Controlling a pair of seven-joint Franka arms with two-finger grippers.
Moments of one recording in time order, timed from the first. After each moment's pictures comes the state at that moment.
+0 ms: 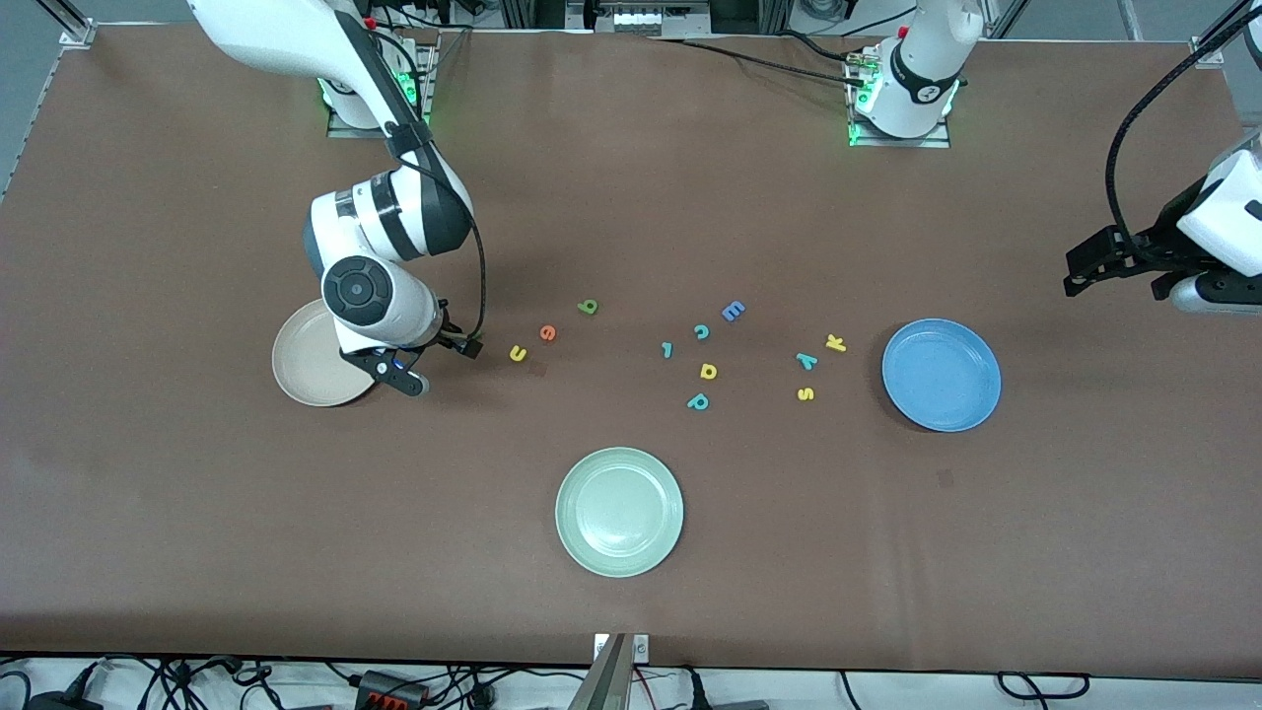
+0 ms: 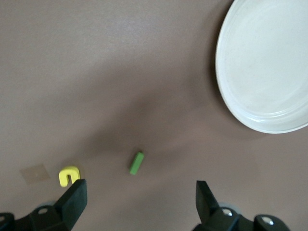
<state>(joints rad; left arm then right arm) -0.01 0.05 0.01 -1.61 0.00 1.70 0.03 0.51 0.46 -0.11 -1.86 0.08 2.10 0.89</state>
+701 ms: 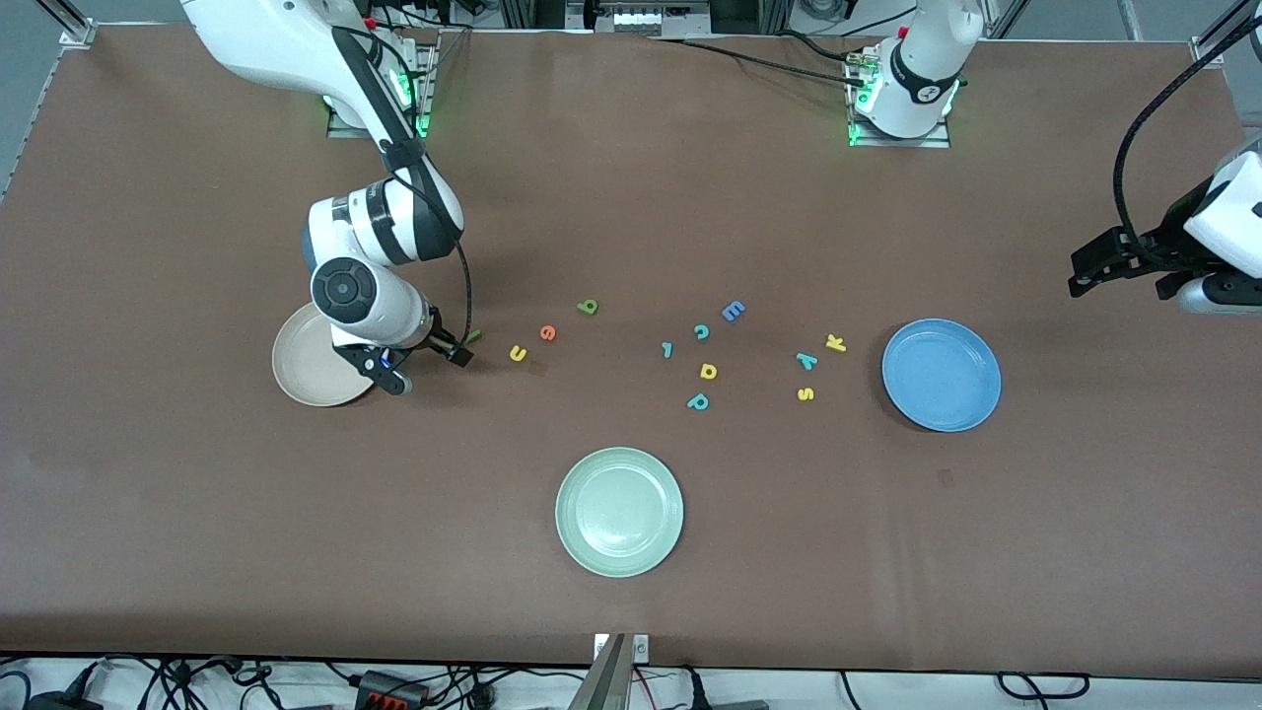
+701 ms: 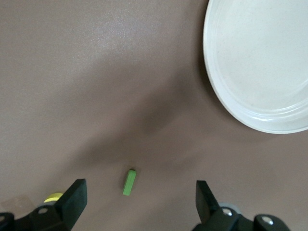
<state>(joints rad) 0.00 0.05 0.01 -1.61 0.00 1.70 0.03 0.48 0.45 -0.12 -1.95 0.11 2.21 0.93</state>
